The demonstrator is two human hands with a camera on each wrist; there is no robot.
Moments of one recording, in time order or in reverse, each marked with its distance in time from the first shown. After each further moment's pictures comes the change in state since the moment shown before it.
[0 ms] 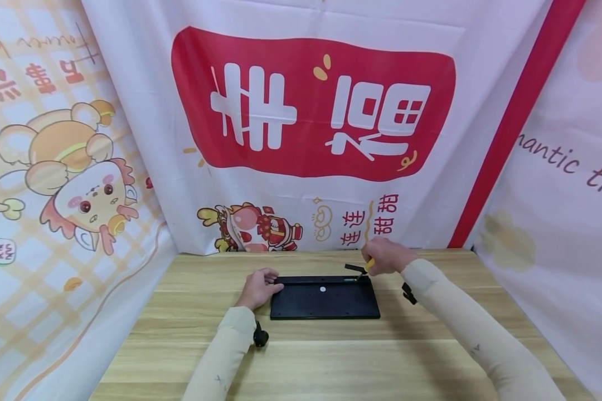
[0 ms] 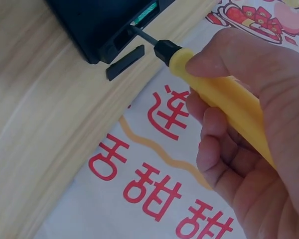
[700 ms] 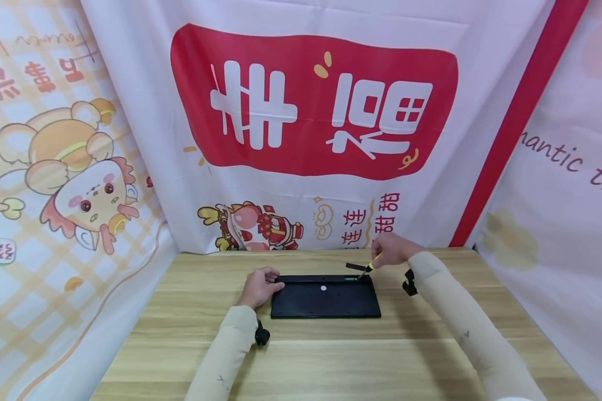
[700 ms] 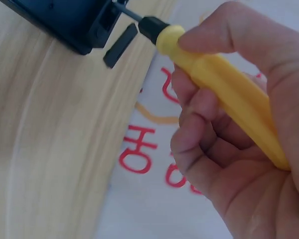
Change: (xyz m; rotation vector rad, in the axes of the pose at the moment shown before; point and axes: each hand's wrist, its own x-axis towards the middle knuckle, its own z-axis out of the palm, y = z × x) left_hand -0.001 0.004 -0.002 0.008 0.012 -0.039; right_hand 0.006 0.046 0.012 0.354 -0.016 0.073
